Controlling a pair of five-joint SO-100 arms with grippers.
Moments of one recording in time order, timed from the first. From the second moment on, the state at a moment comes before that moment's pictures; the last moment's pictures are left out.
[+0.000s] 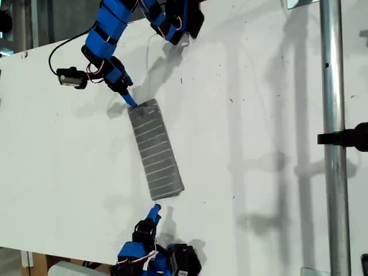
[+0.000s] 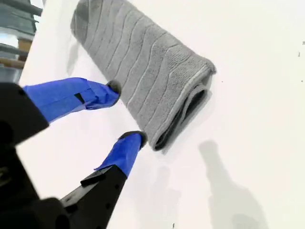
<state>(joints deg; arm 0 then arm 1) -20.2 150.9 132.5 78.7 -64.8 46.8 106.9 113.2 70.3 33.5</state>
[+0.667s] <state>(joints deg) -6.0 198.7 176.7 69.9 -73.4 45.4 160.0 146.5 75.8 53.3</state>
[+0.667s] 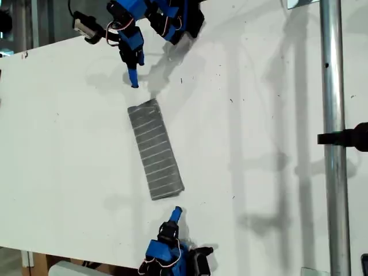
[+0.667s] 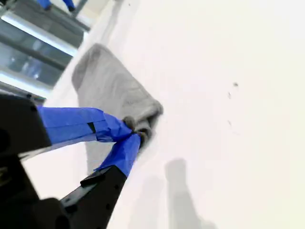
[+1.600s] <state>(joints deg) -6.4 198.9 178.2 69.8 -72.9 36.7 99.4 133.9 32.8 56.9</state>
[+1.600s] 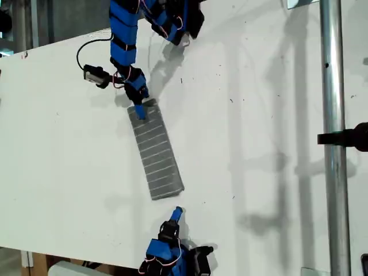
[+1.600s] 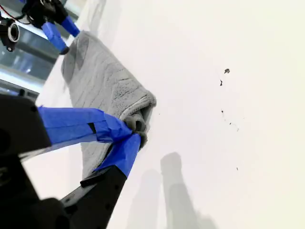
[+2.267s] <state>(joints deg) -6.5 198.9 178.2 69.8 -73.5 30.2 103.2 133.2 38.8 58.7</state>
